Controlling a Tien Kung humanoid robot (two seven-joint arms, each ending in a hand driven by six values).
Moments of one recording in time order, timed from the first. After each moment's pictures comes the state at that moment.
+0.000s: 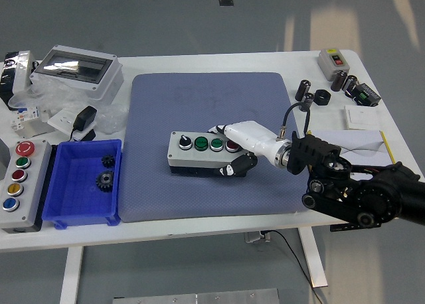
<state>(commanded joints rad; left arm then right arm) 0.01 0.13 -1.50 -0.18 1.48 0.02 0.45 0.89 -0.38 0.11 1.22 -1.51 -0.26 -0.06</state>
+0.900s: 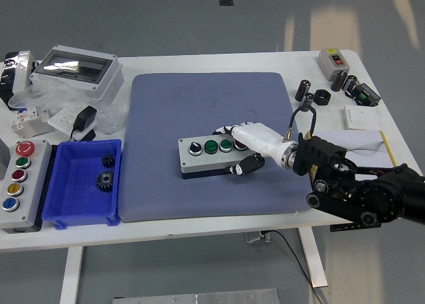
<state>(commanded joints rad) 0.01 0.13 -1.50 -0.18 1.48 0.02 0.47 0.89 -0.40 0.09 1.19 -1.45 -0.26 -0.04</state>
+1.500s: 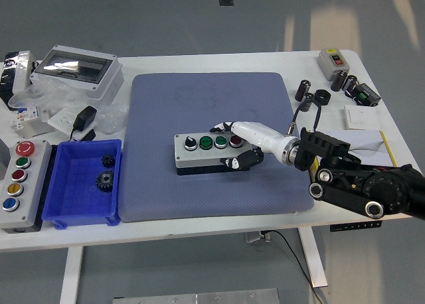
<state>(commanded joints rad) 0.02 0.12 -1.51 -0.18 1.49 0.01 0.47 0.89 -0.42 0.14 1.22 -1.31 -0.19 -0.02</state>
